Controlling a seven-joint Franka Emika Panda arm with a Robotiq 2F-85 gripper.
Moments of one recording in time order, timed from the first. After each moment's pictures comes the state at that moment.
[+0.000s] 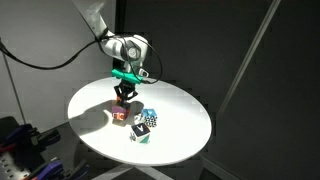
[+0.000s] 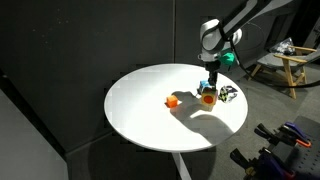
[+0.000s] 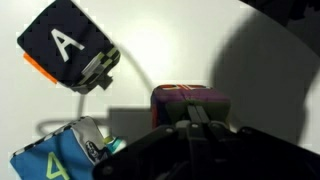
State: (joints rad) arm -0.10 0.48 0.02 -1.94 -0.09 2.13 -0.42
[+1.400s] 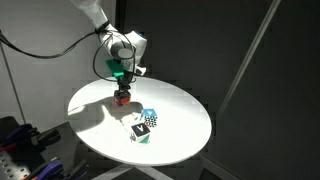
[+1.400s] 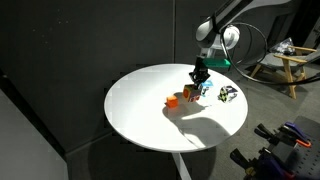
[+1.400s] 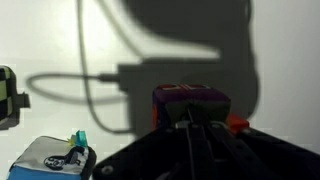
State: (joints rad) arm -0.05 0.46 0.03 -1.97 0.32 2.35 0.04
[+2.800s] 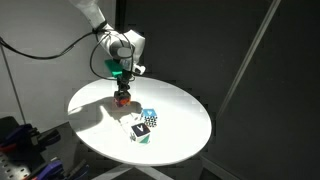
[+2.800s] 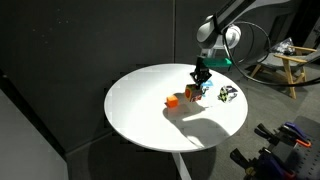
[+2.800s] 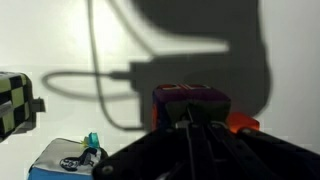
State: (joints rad) arm -0.03 0.44 0.01 -2.00 0.28 2.35 0.11
